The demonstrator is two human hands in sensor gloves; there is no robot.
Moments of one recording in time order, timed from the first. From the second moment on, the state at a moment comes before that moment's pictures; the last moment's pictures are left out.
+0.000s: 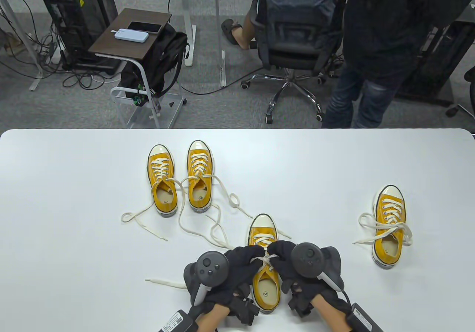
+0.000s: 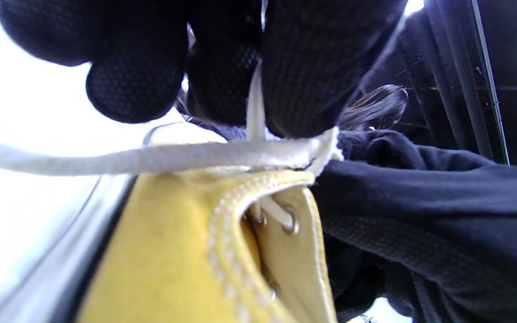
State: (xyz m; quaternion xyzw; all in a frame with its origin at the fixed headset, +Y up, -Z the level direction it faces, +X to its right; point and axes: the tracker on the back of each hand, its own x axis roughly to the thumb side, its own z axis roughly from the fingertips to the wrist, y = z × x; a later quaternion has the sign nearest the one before) left_hand -0.076 -0.758 -0.253 0.03 -0.08 0.45 0.89; right_hand 0.137 -0.736 -0.273 0.14 -0.03 0.96 0.24
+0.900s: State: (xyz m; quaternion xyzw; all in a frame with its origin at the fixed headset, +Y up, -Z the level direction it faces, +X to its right) left_hand -0.120 -0.762 -0.263 0.04 0.05 0.54 0.84; right_hand 0.163 -0.727 -0.279 0.06 -0.08 0.95 0.28
